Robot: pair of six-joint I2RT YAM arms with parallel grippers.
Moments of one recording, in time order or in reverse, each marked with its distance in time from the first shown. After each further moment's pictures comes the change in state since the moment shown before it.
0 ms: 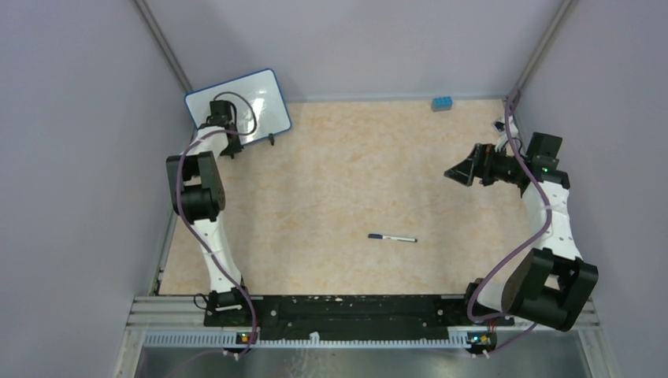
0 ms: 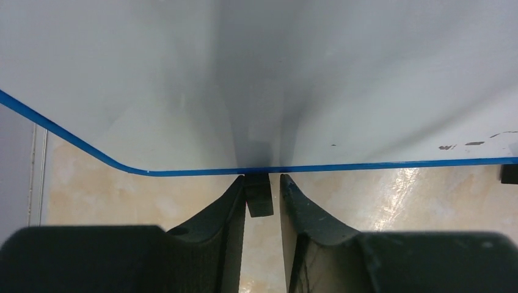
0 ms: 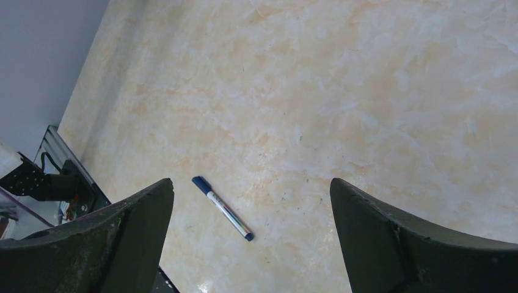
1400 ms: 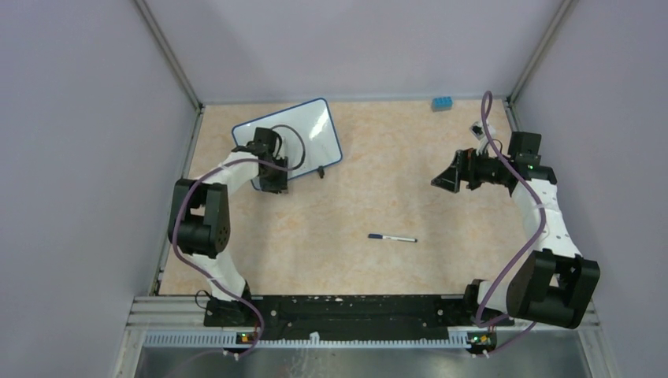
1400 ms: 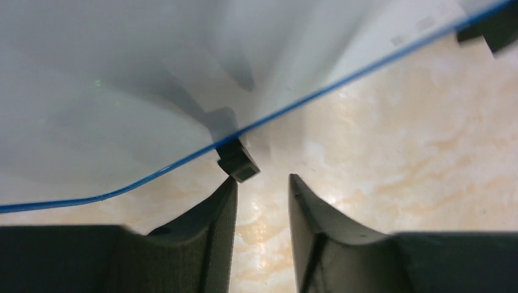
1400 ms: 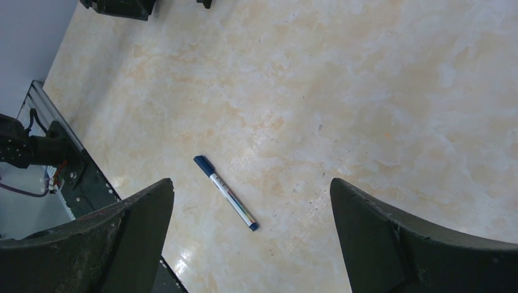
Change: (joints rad) left arm -0.299 -0.377 -0.472 -0.136 0.222 -0.094; right arm 0.138 0.007 0.000 -0.058 0.064 -0.077
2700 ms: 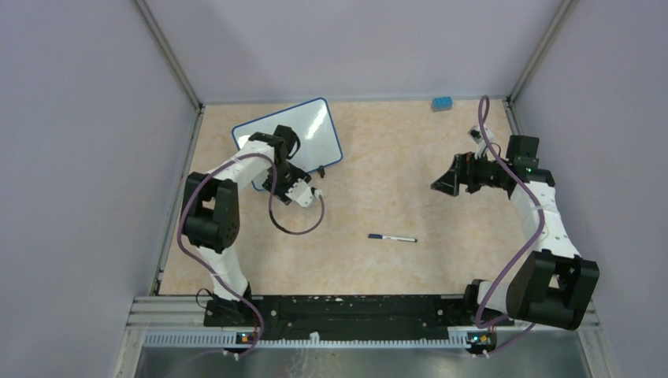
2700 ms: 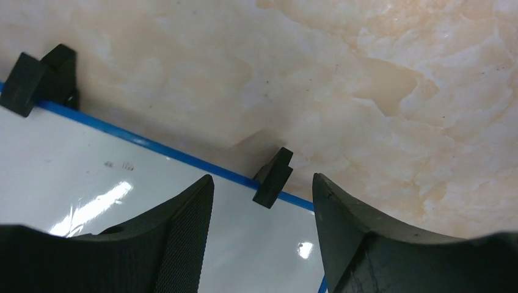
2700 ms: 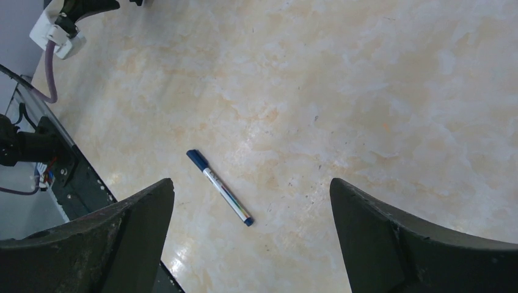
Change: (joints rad) left arm -0.138 0.040 0.190 -0.443 0.085 2.127; right arm 0.000 -0.008 -0.034 0.007 0.018 -0.019
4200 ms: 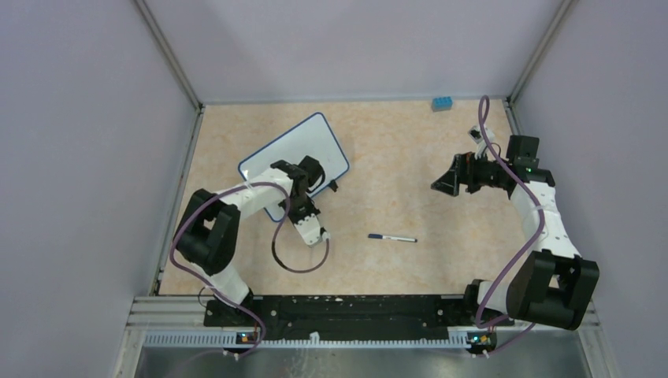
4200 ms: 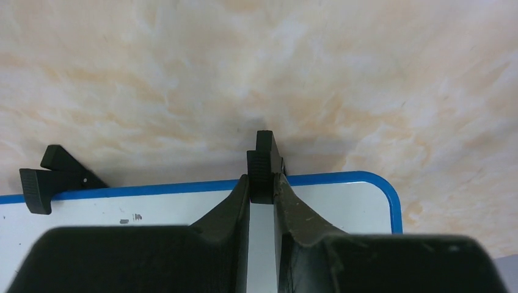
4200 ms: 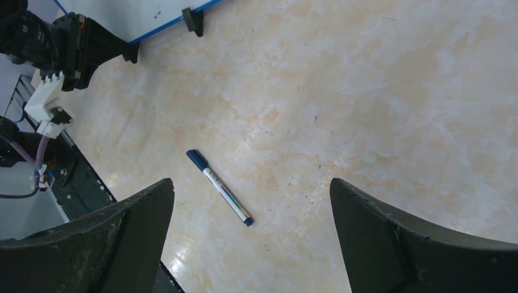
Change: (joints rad) left arm -0.229 -0.129 -0.253 0.058 -0.142 0.103; right arm 0.000 0.000 0.000 0.000 0.003 0.000
